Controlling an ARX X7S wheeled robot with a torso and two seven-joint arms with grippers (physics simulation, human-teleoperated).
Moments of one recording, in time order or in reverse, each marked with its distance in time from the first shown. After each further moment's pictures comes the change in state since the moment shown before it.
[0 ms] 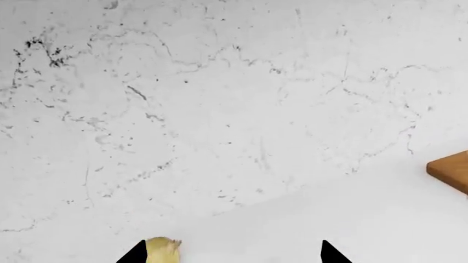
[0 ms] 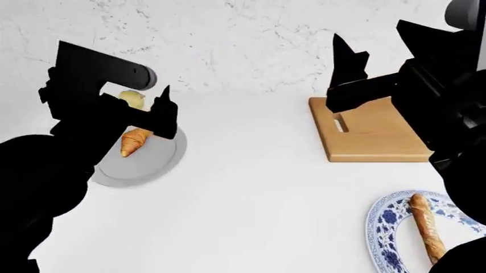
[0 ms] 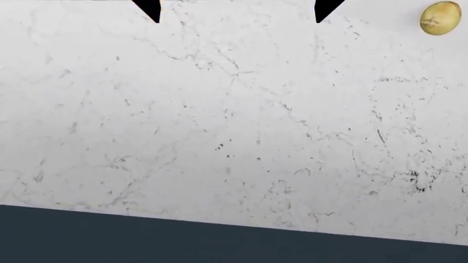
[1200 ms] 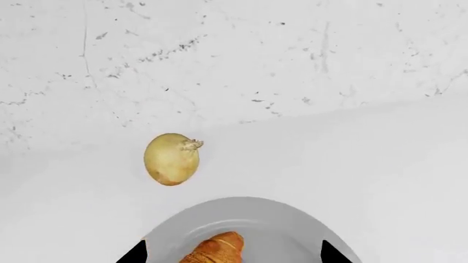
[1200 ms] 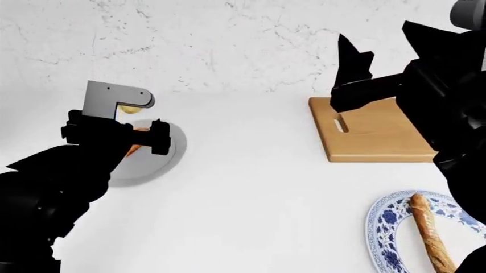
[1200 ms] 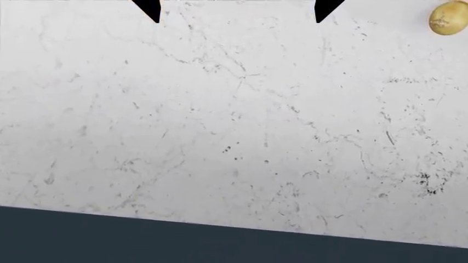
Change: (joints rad) left arm 0.062 0.026 0.090 -0.447 0.129 0.217 0.018; right arm -0.010 0.083 -0.052 0.045 0.134 -0.096 0.126
